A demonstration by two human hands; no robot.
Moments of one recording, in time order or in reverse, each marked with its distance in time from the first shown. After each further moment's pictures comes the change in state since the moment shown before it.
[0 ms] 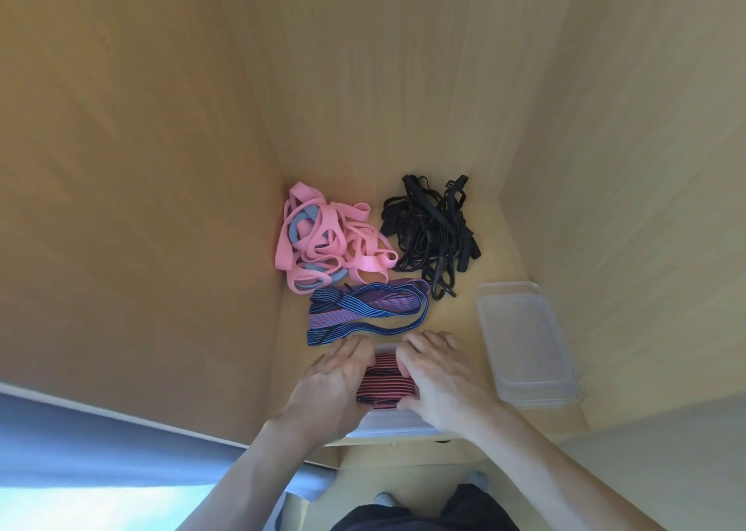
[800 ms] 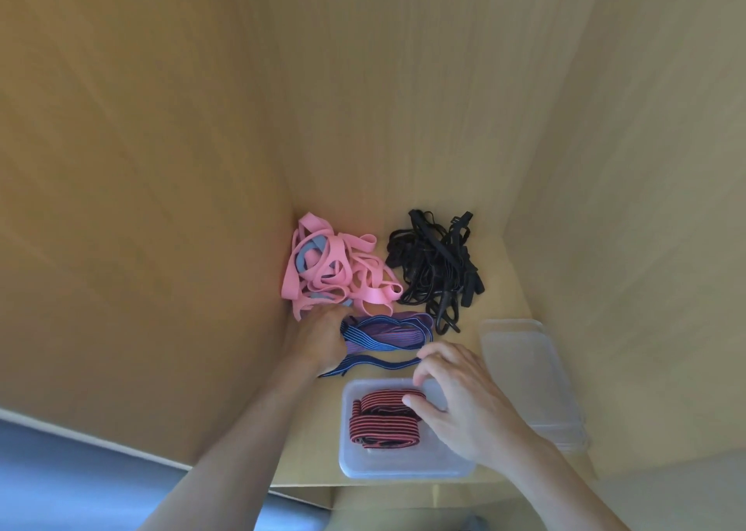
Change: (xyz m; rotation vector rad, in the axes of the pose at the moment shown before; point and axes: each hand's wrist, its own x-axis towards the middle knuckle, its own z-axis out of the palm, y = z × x) left_hand 0.092 -0.056 -0.032 -0.089 0.099 -0.256; right_hand -0.014 0.018 -0.023 0.354 0.232 0.057
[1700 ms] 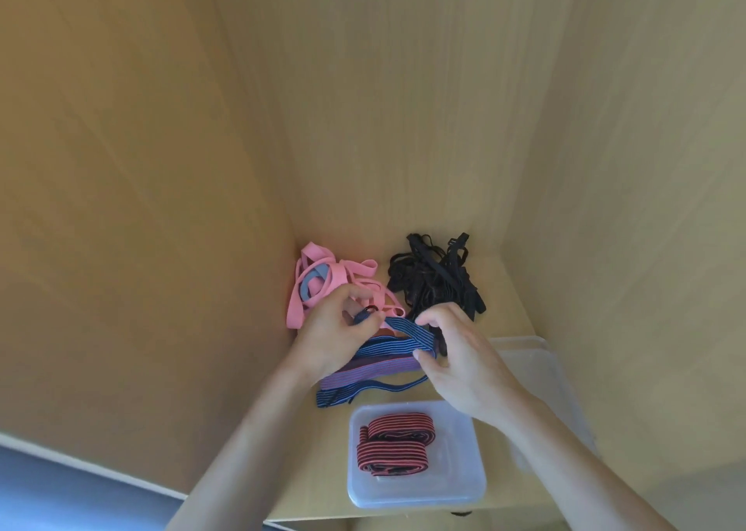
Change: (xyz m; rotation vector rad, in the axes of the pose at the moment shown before) left_hand -0.014 0.057 -0.061 -0.608 0.107 -0.033; right_hand 0.046 -0.004 -0.032 0.171 0.195 0.046
